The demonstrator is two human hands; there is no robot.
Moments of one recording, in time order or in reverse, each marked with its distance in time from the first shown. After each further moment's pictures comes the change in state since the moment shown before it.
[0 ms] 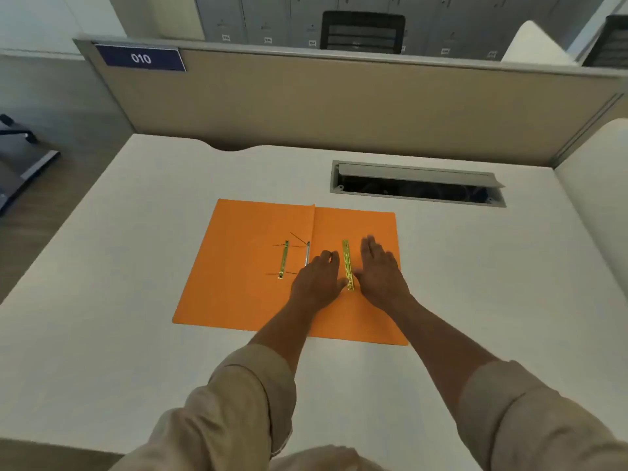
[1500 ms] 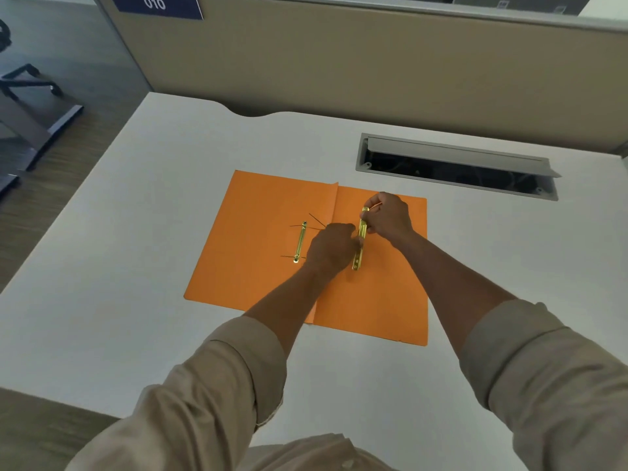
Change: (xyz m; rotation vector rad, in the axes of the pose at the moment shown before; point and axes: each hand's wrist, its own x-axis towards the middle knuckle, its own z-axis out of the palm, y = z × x) left_hand 0.045 -0.014 -0.018 -0.360 -0.002 -0.269; right_hand 0.101 -0.024 -0.041 0.823 0.023 0.294
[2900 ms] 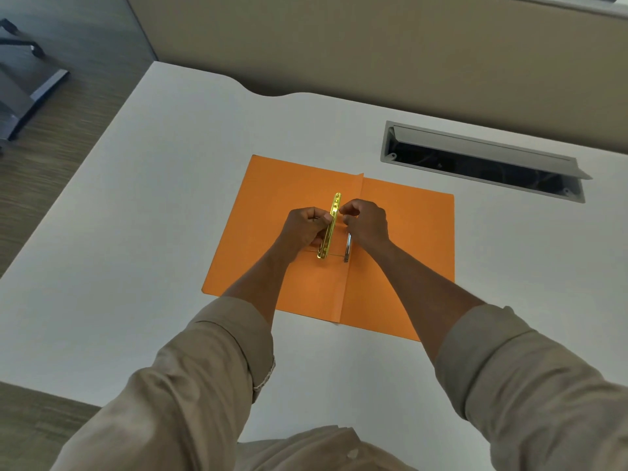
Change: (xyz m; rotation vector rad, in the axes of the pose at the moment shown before) left_hand 0.014 -0.113 -0.042 -0.978 -0.017 -0.258; right_hand -0.009 -0.017 0.102 -0.130 -0.022 -0.085
